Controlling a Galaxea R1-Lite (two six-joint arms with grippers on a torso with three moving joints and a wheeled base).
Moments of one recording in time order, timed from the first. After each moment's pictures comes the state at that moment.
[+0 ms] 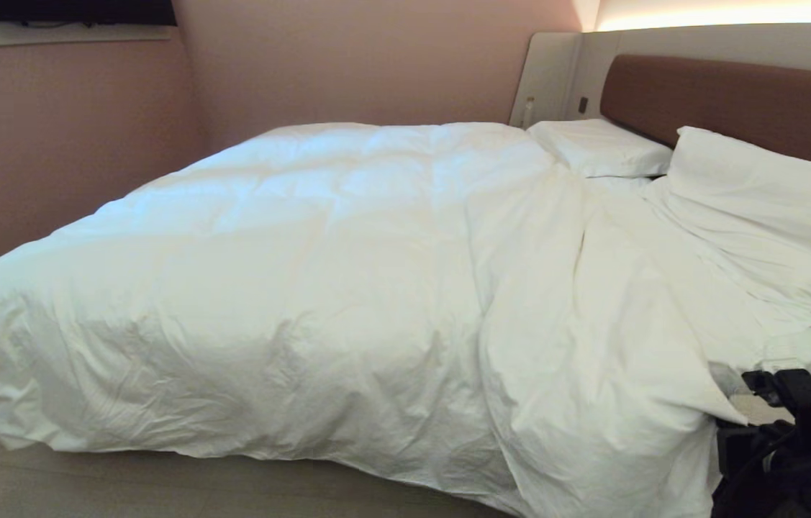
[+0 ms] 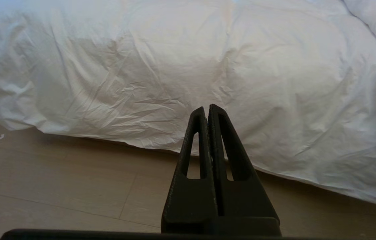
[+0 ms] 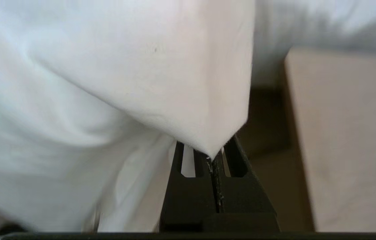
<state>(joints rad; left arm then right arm) -0.01 0.00 0.00 -0.01 0.04 -0.08 -0.03 1.72 -0.03 -1.23 -0.16 -0.11</state>
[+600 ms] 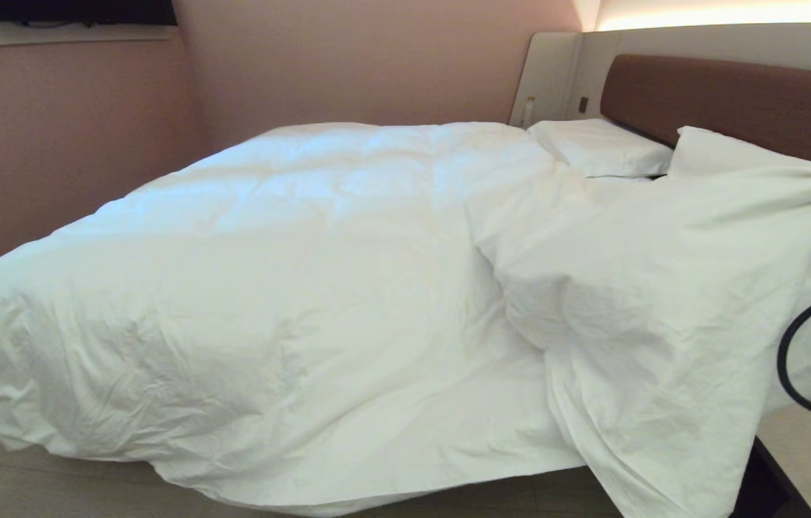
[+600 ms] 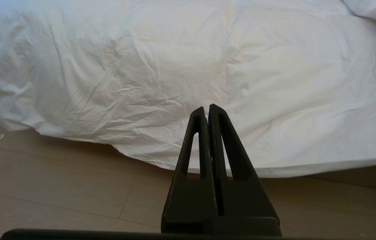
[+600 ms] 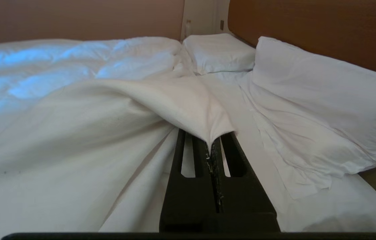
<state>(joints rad) -0.01 0.00 0.00 -0.01 0.04 -0.08 -0.03 1.19 -0.53 -0.93 -0.16 -0.05</state>
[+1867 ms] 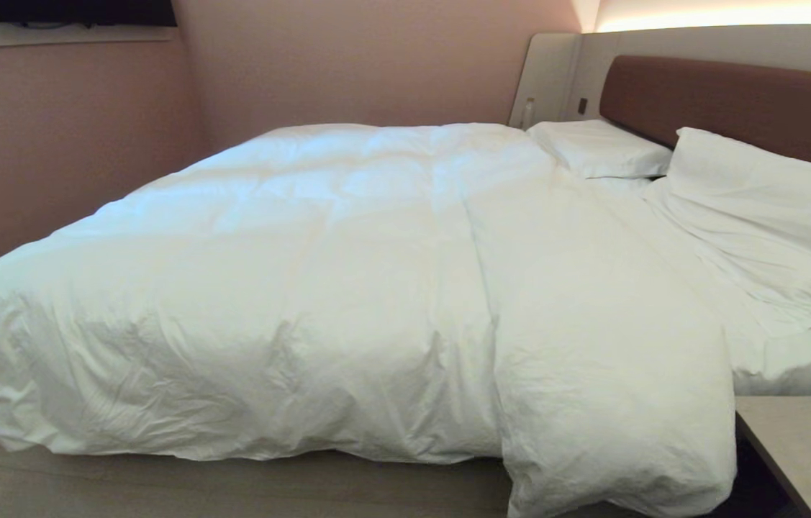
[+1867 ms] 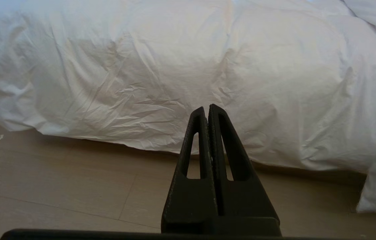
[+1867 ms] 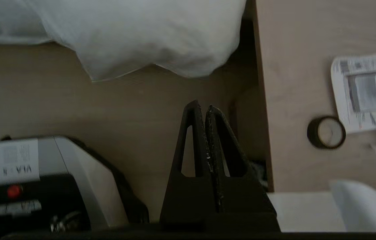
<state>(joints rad) -0.01 0.00 0.00 -0.01 0.04 -0.08 -0.02 0.80 -0.40 0.27 -0.16 -0.05</state>
